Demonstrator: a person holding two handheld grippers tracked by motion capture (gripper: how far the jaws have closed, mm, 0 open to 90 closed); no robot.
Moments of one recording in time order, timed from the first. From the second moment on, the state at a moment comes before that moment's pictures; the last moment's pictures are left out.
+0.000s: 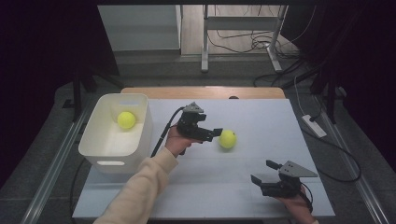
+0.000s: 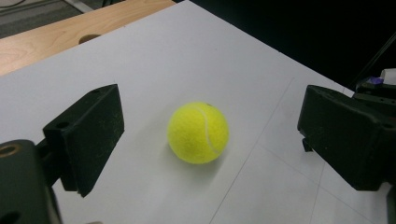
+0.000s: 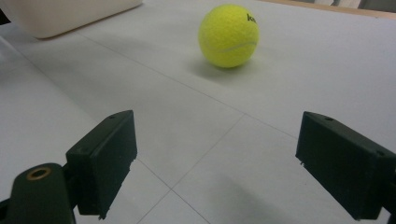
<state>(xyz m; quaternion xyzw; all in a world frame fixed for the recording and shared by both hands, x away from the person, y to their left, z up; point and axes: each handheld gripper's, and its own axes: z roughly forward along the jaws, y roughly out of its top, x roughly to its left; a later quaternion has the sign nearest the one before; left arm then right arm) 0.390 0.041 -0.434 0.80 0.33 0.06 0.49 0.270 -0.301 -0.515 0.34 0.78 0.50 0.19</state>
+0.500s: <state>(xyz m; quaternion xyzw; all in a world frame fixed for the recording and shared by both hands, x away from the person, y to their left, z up) 0.400 0.023 -0.449 0.82 0.33 0.06 0.47 0.270 -0.301 -0.515 0.34 0.78 0.50 0.19</state>
